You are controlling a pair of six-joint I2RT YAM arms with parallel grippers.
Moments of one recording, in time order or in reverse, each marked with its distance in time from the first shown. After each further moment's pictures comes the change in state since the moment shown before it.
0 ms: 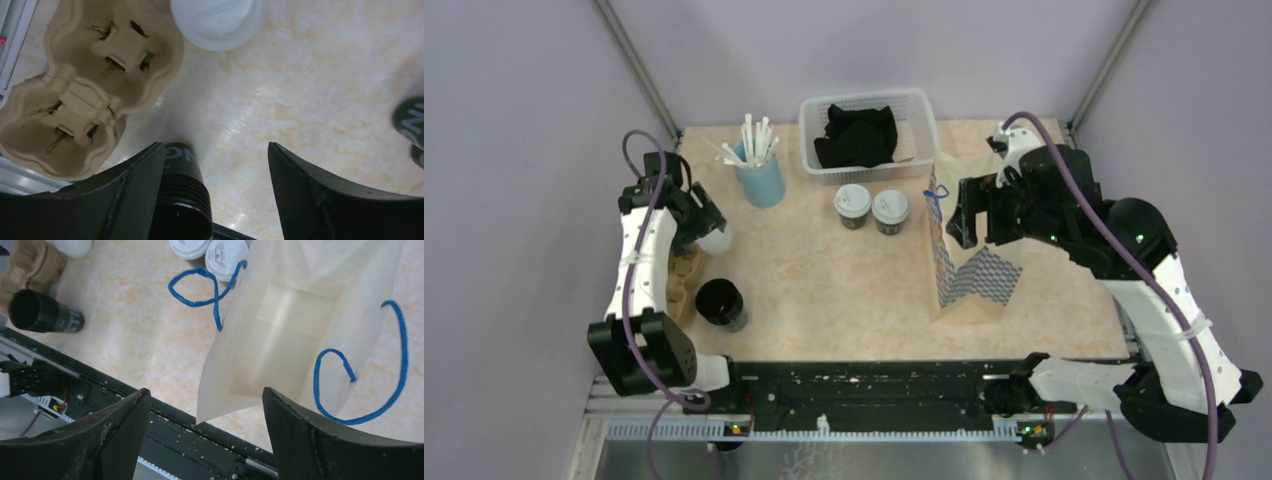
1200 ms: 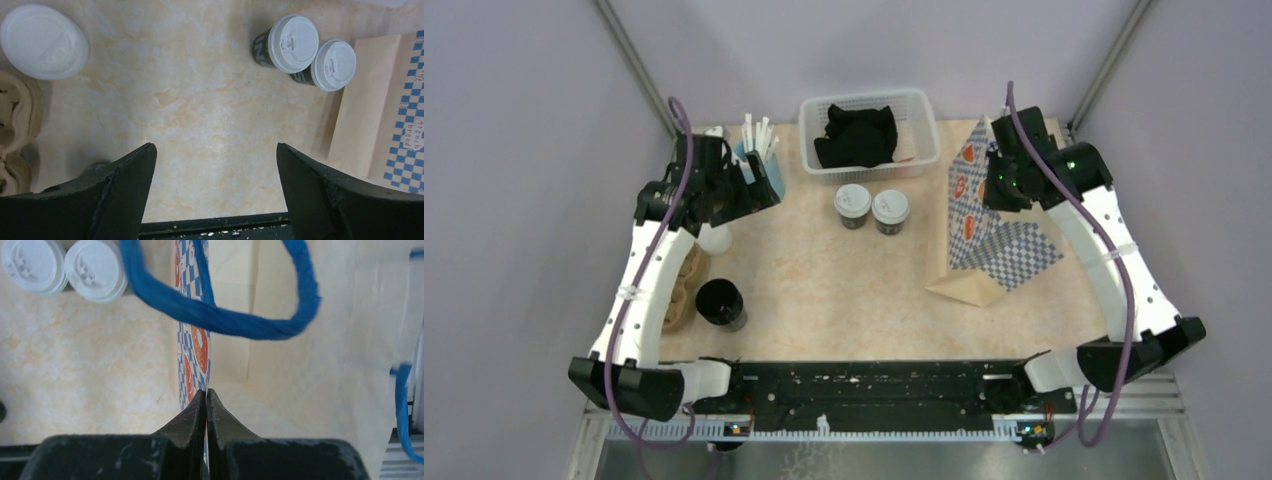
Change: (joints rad) left arm -0.325 -0.053 0.173 0.058 0.107 0.034; right arm -0.312 0.258 -0.025 -0.032 0.121 0.093
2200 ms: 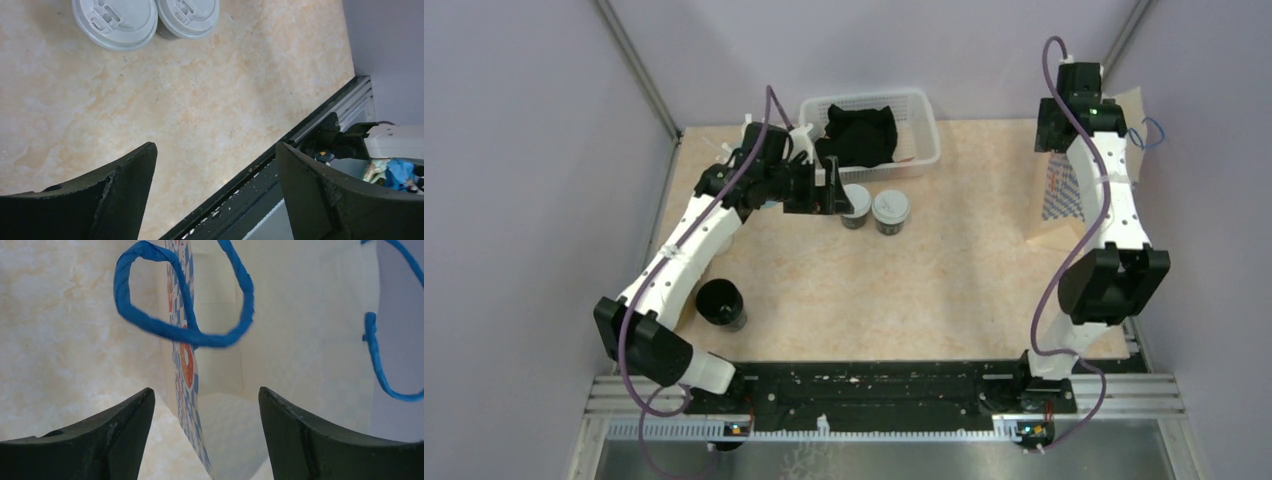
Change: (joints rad) left arm -0.223 0.167 -0.009 0.208 0.422 0.081; right arm -0.412 0.288 0.115 0.373 0.212 -0.416
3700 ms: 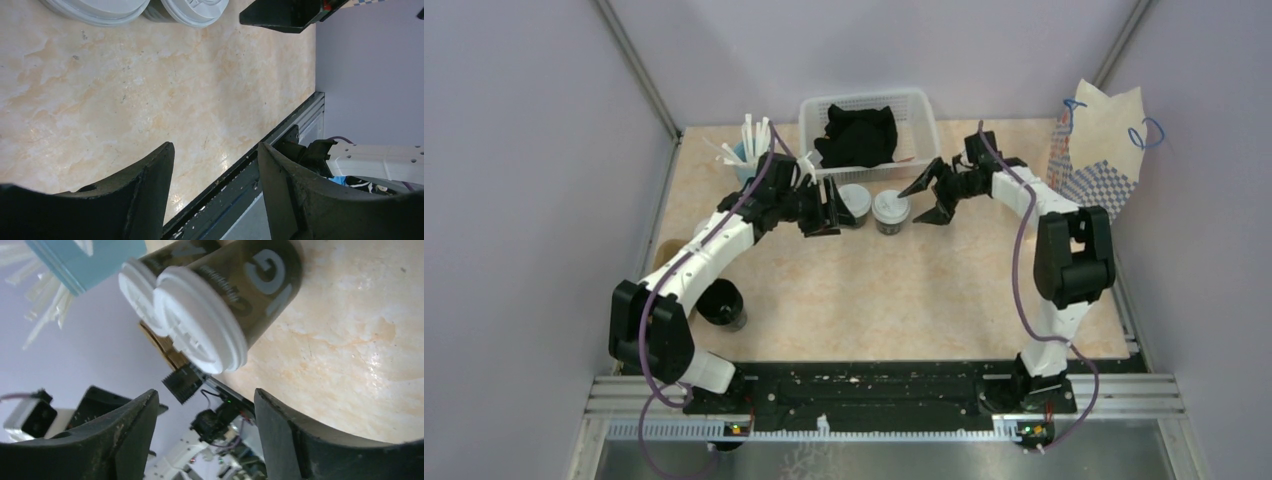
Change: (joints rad) left arm 0.003 0.016 -0.322 0.361 0.084 -0.245; right arm 0.237 0.180 -0.522 0.441 -1.209 1.043
